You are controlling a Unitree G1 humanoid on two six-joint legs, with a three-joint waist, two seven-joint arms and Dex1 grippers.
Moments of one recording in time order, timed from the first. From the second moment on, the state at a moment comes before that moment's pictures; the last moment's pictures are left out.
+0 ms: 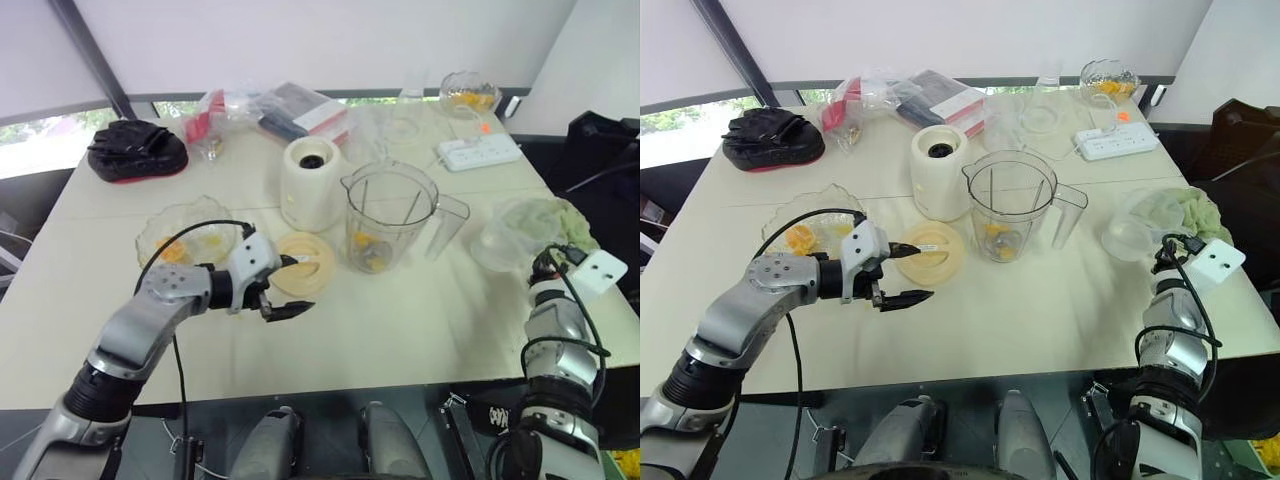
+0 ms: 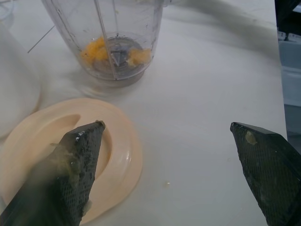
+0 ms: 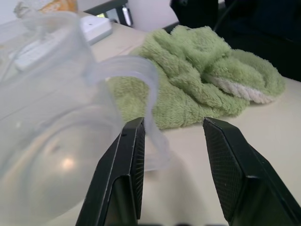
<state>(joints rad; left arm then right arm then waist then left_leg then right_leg) -0.34 0.64 -0.18 -0.33 -0.33 0.58 -0.91 -0.30 -0.33 -0.56 0.35 0.38 0.12 -0.06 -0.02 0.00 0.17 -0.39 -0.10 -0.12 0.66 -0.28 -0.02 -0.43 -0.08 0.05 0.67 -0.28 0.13</state>
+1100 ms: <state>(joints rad) -0.59 0.60 -0.22 0.07 -0.29 0.38 -1.18 0.24 -0.74 -0.57 -0.63 0.72 0.75 0.41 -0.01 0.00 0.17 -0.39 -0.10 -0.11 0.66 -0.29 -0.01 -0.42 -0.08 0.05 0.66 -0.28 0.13</state>
